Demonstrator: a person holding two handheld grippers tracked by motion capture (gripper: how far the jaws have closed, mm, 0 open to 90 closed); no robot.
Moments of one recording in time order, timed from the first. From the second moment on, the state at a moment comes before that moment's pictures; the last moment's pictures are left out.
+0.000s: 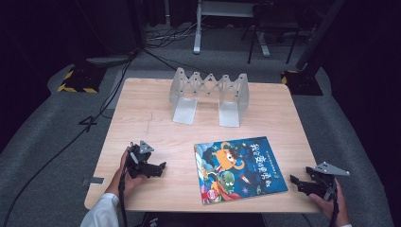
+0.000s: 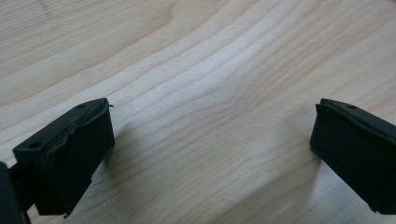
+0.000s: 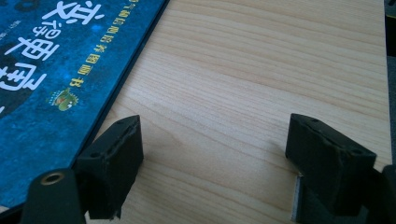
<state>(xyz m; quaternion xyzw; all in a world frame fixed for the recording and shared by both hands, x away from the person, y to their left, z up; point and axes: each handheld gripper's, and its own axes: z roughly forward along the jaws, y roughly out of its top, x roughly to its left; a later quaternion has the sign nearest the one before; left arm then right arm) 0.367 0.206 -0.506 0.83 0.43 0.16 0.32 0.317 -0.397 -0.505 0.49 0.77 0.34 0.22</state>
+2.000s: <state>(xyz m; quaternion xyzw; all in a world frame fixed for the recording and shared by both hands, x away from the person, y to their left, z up) 0.435 0.070 -0.502 0.89 0.24 0.04 0.39 0.296 -0.325 -0.501 0.36 0.85 0.35 0.15</state>
